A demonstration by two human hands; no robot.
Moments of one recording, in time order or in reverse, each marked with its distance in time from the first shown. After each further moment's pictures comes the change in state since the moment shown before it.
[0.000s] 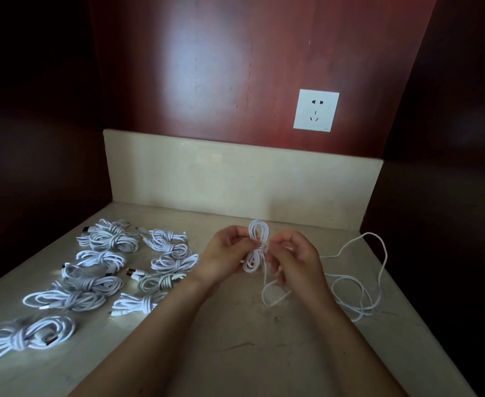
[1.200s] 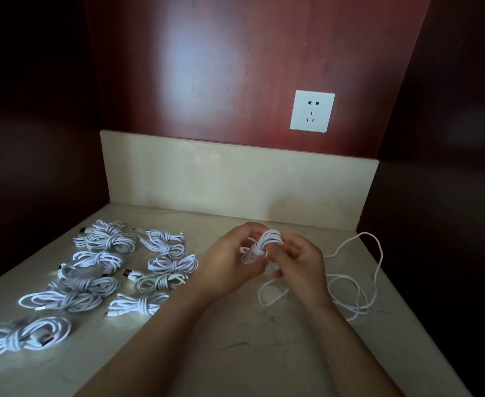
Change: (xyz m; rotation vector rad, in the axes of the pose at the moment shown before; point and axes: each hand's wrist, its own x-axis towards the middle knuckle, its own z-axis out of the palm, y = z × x) left_hand -0.001 -0.014 -0.003 0.440 -0.124 0.534; right_hand 0.000 0.003 -0.003 -0.054 0.120 0.005
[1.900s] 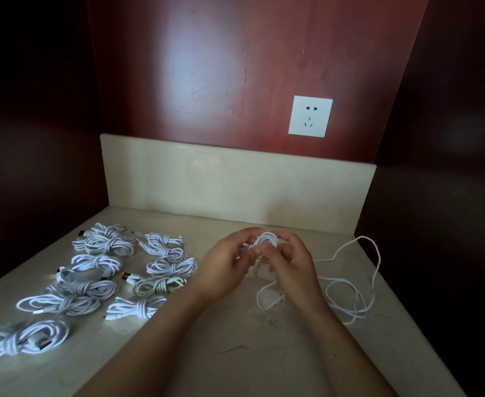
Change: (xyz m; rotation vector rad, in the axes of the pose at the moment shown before) left_hand 0.004 -0.008 -0.002 -0.014 -0.023 0.040; right_hand 0.006 0.010 0.003 -0.016 -0.087 -0.054
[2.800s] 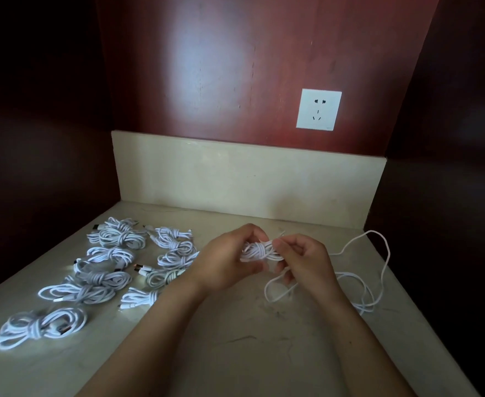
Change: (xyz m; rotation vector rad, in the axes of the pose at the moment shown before) left_hand -0.005 0.012 -0.019 0.294 -0.117 -0.091; right_hand 0.000 -0.010 -0.013 -0.039 -0.065 0.081
